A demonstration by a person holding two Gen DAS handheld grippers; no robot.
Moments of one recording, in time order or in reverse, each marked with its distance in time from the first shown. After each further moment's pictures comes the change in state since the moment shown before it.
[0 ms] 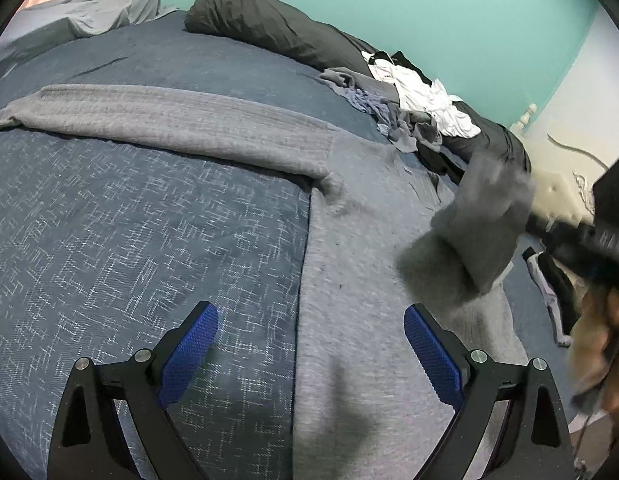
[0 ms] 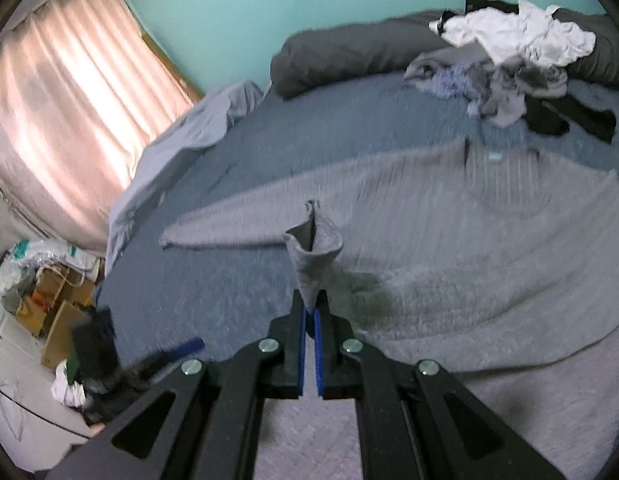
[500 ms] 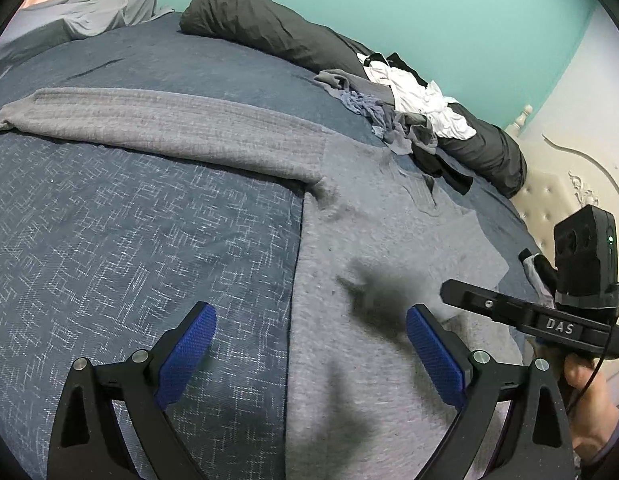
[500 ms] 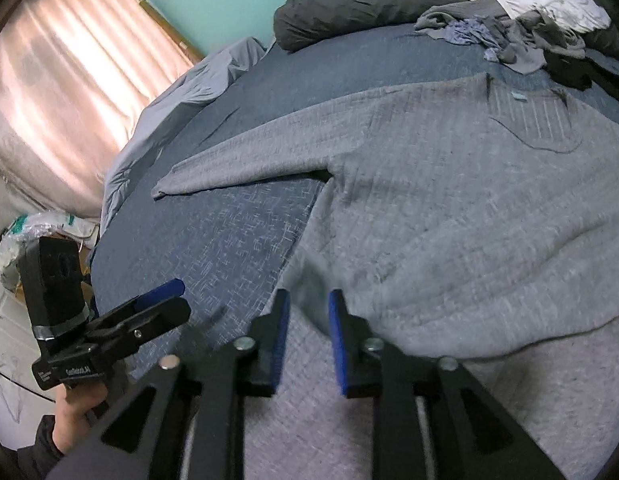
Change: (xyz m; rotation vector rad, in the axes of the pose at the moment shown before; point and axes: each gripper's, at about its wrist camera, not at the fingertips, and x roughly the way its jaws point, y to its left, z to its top) left arm 0.004 -0.003 0.004 0.004 -0.001 -0.017; right arm 0.041 -0.005 -0.037 0.014 0.108 0.031
